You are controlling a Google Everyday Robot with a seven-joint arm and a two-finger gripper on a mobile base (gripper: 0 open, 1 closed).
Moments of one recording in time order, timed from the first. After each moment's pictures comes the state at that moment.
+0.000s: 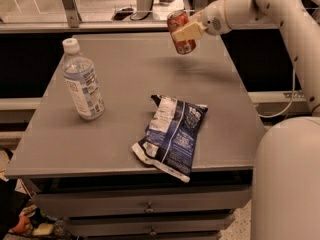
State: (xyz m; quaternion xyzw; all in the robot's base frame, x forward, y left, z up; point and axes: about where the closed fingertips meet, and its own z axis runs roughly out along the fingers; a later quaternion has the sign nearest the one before) arm 0.777 -0.099 0.933 -0.46 0.72 0.23 0.47
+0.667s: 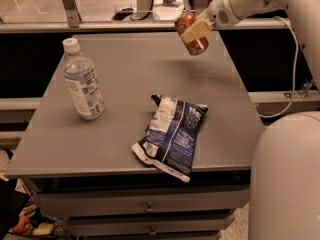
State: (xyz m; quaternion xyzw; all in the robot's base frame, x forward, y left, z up) arm 0.758 -0.122 0.939 -0.47 0.77 0.16 0.41
